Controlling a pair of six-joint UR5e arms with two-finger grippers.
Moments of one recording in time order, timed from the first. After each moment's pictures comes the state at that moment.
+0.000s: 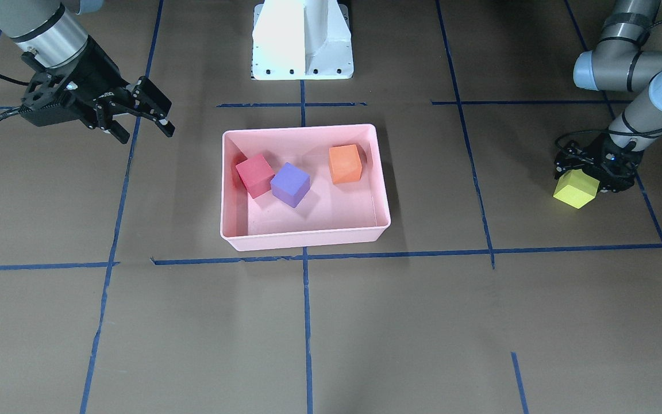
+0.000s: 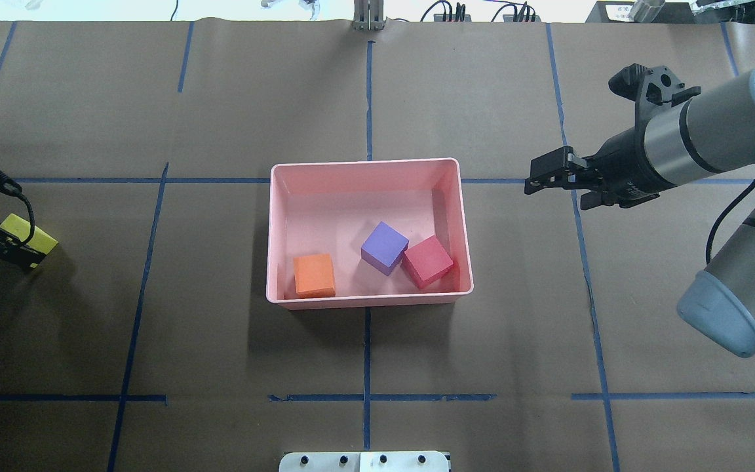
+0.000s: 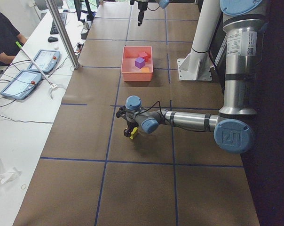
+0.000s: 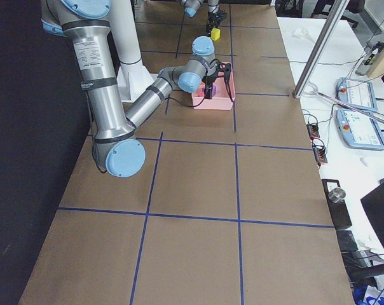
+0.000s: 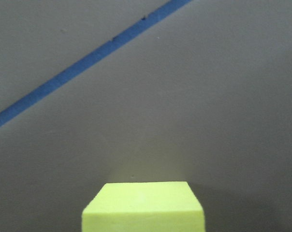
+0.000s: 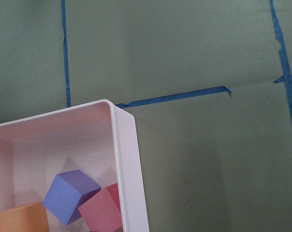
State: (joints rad) left arm -0.95 -1.53 -1.57 -2.23 -2.14 -0.23; right arm 0.84 -1.34 2.08 -1.31 2.13 1.26
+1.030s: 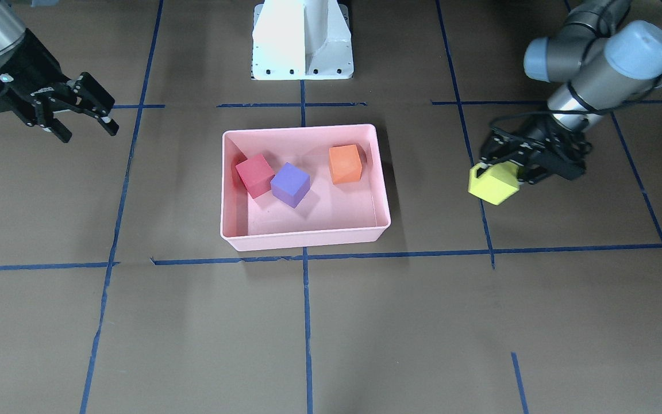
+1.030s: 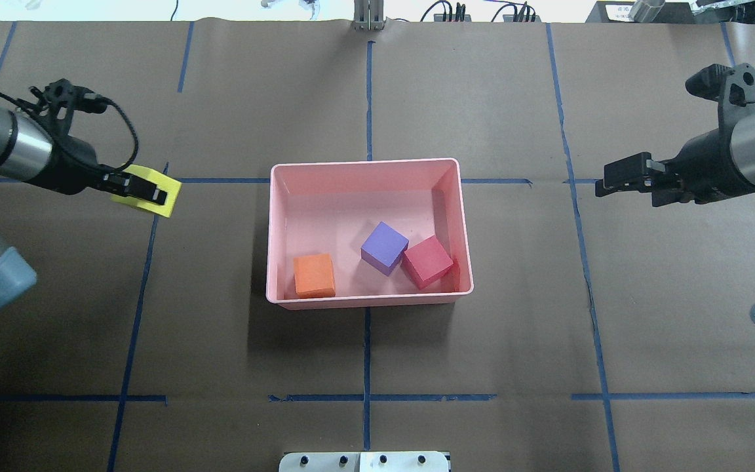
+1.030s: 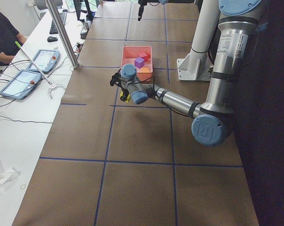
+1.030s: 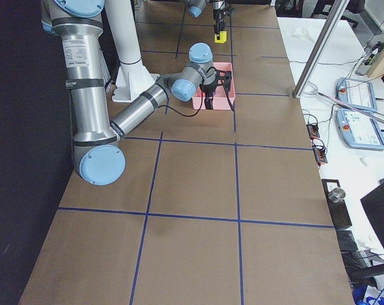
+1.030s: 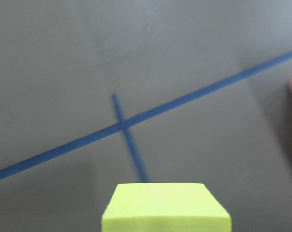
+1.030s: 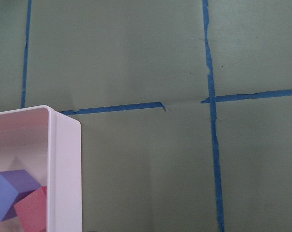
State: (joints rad) left arm -0.86 -1.85 -1.79 -2.16 -2.23 -0.92; right arm 0.93 -1.53 2.15 -1.30 2.15 1.07
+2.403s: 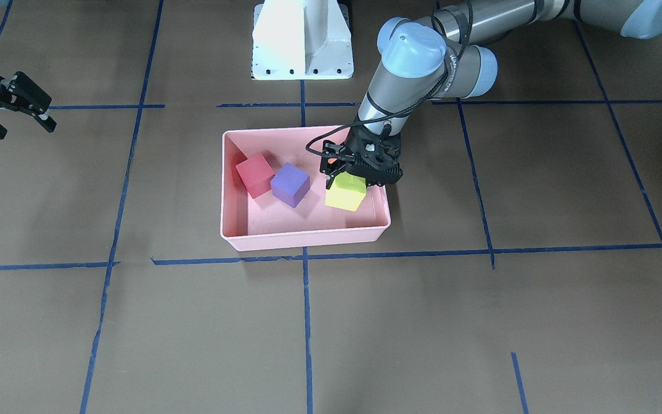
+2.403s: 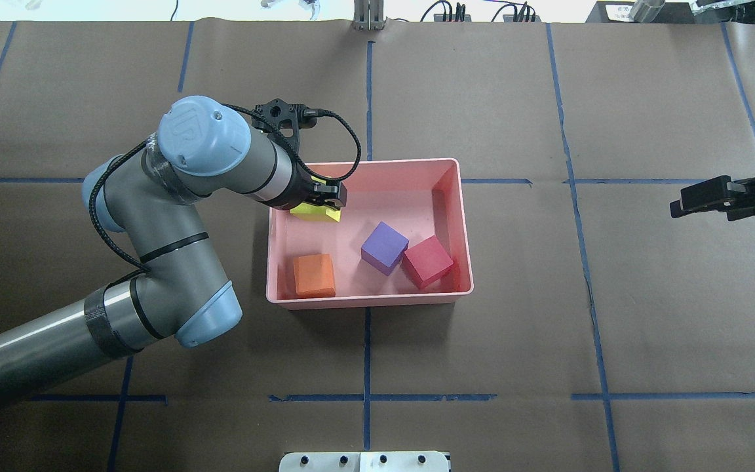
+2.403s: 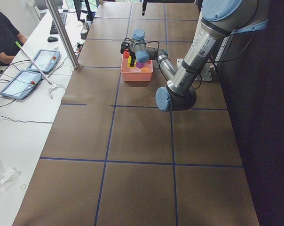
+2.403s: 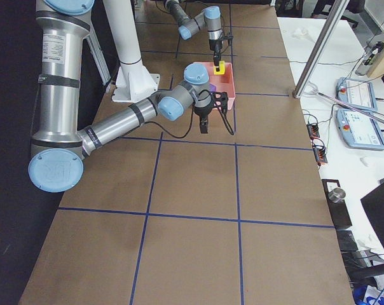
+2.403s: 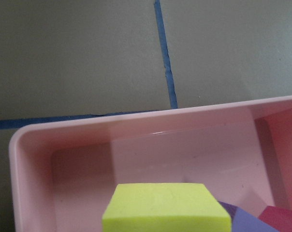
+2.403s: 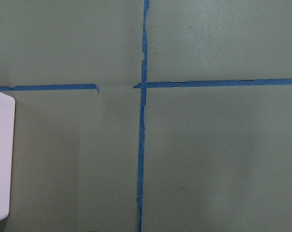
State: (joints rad) left arm -0.61 -2.23 -1.62 -1.92 -1.89 -1.10; right arm 1.04 -1.67 2.14 -1.30 2.22 0.87
